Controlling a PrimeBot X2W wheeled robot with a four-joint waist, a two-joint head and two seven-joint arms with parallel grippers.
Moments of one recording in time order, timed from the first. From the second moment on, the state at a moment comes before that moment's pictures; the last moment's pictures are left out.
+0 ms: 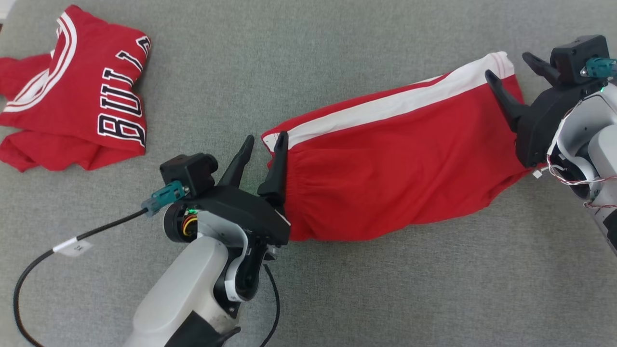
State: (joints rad) left arm -0.66 0.12 -0.58 0.38 -0.91 0.12 -0.13; right arm -0.98 -0.56 0.66 0.65 0.56 0.13 0.13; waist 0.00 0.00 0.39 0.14
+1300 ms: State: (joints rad) left arm -0.13 0.17 -0.24 0.13 -0.31 0.09 -0.26; right arm -0.81 -0.51 0.41 0.87 0.68 0.13 0.26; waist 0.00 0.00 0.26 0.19
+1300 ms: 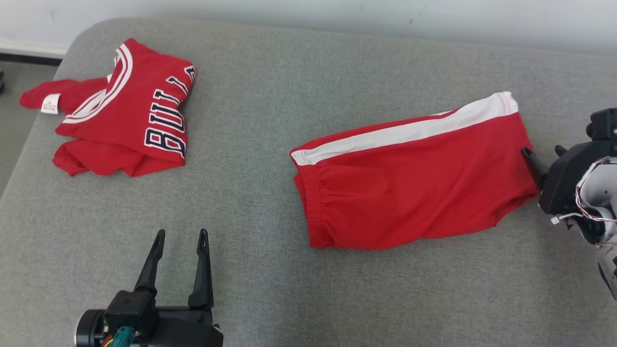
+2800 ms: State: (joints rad) left arm -0.09 0.06 -0.12 0.20 -0.23 -0.02 -0.26; right arm -0.66 -0.58 0.21 0.75 0.41 0.13 0.30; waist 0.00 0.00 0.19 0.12
